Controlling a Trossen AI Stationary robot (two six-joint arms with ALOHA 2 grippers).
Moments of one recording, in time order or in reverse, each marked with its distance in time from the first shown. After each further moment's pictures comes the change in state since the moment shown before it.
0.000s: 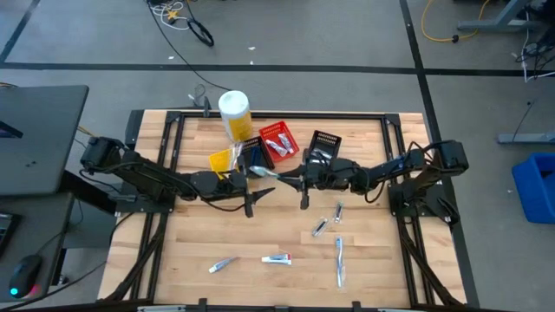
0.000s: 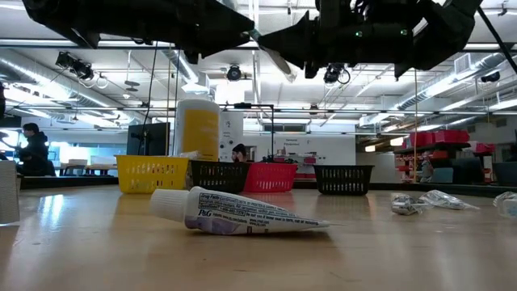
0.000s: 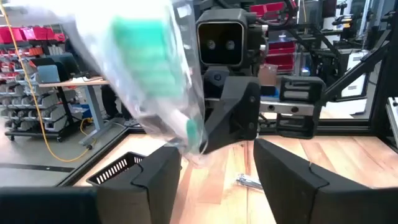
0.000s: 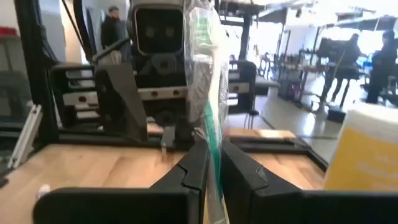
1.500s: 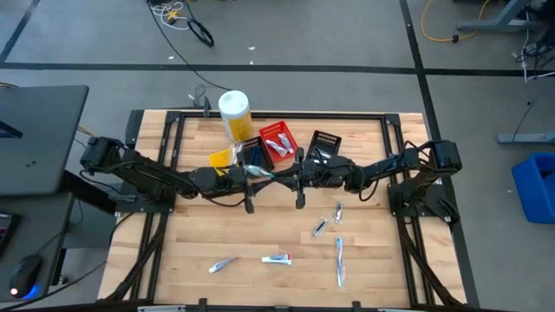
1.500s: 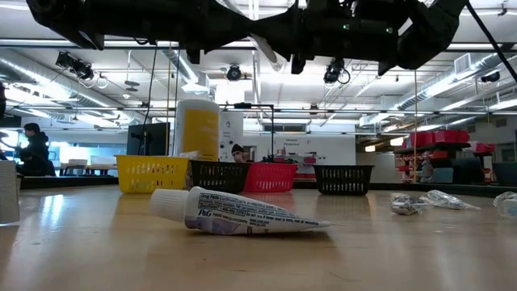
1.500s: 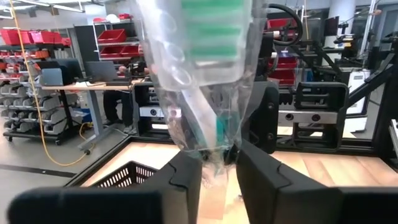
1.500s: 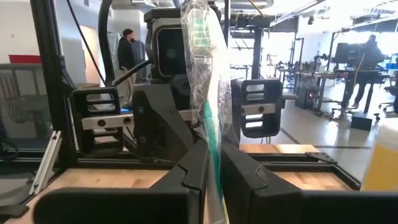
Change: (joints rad) left arm 0.044 0.000 -0.001 0.061 0.015 -0.027; right arm -0.013 0.063 0.077 0.046 -0.089 0.071
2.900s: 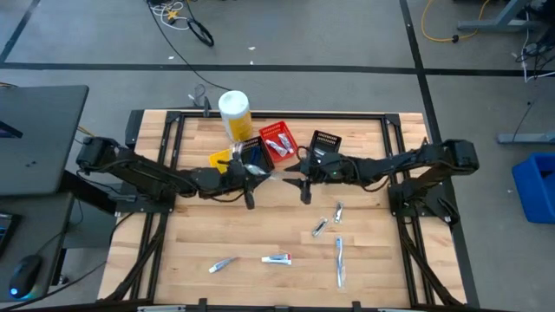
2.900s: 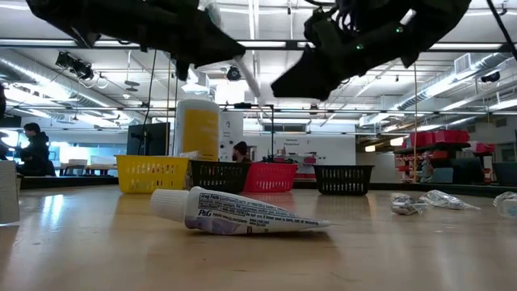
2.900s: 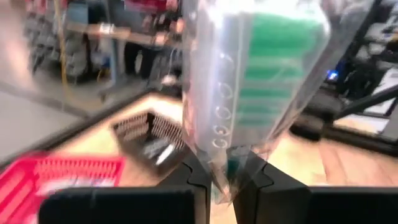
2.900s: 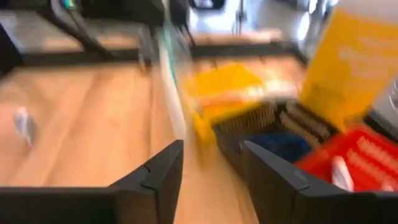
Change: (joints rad) left arm 0.000 -0.073 0.002 -0.264 -0.107 -0.245; right arm -0.043 -0.178 -0.002 -0.656 0.110 0.037
